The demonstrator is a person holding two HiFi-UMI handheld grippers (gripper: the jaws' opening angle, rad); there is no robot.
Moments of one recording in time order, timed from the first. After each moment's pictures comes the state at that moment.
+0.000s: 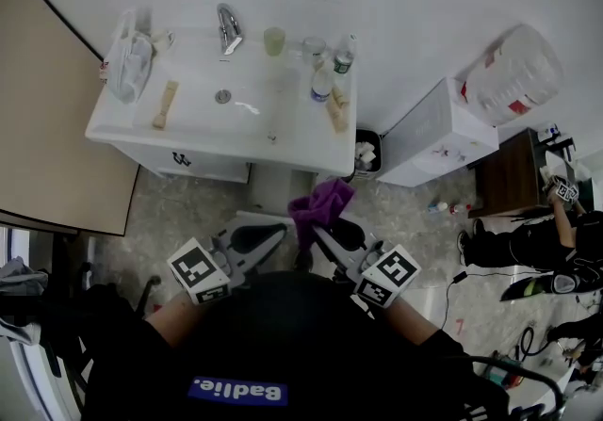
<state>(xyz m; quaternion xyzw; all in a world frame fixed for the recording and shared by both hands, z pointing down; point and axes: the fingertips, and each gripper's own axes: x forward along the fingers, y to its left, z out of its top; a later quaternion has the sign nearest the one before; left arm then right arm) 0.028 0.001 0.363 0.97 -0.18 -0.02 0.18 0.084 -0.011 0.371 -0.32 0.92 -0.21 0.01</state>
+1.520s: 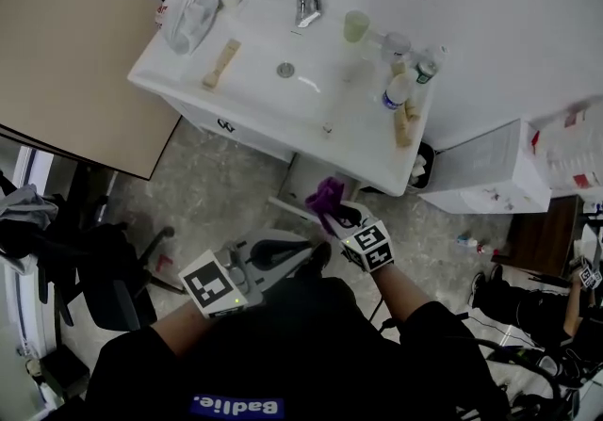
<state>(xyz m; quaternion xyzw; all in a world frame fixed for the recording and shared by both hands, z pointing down) 0.013 -0.020 0.385 0.94 -0.27 -0.02 0.20 0.048 -0.085 0.628 -0.21 0.92 -0.19 -0.29</state>
